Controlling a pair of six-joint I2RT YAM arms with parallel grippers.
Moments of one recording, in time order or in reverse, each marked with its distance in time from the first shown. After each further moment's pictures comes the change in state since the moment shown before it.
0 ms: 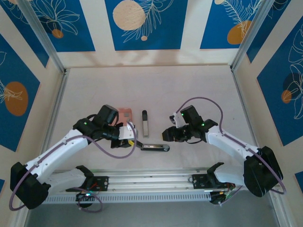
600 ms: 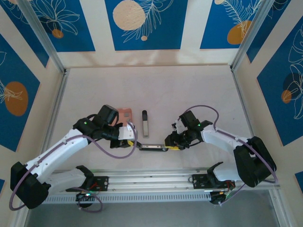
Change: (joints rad) left arm 0.000 0.003 0.003 -0.023 -0.023 0.017; right arm -0.024 0.121 -0.065 -0.023 -0.032 0.113
